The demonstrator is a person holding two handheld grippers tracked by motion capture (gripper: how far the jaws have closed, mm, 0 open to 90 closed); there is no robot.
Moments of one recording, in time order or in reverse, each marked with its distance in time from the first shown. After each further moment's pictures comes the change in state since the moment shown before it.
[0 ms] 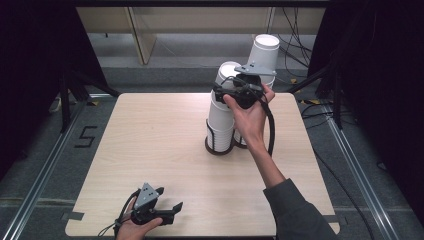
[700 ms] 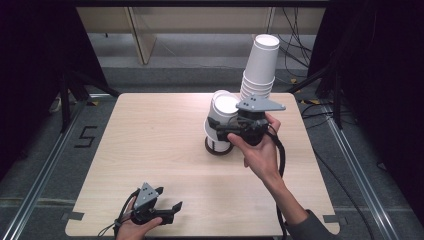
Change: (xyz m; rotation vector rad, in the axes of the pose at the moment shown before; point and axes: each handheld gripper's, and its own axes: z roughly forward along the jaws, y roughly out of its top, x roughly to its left) left arm 0.001 0.000 0.000 -0.004 0.008 -0.004; right arm 0.026 -0.045 -0.060 -0.001 0.246 -0.112
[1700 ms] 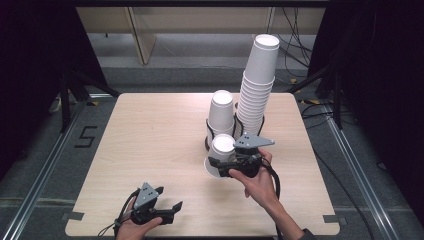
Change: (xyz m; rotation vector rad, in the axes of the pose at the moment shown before) left arm -0.001 0.001 0.000 -0.007 0.000 0.006; right arm 0.004 -0.105 0.016 0.149 0.148 0.060
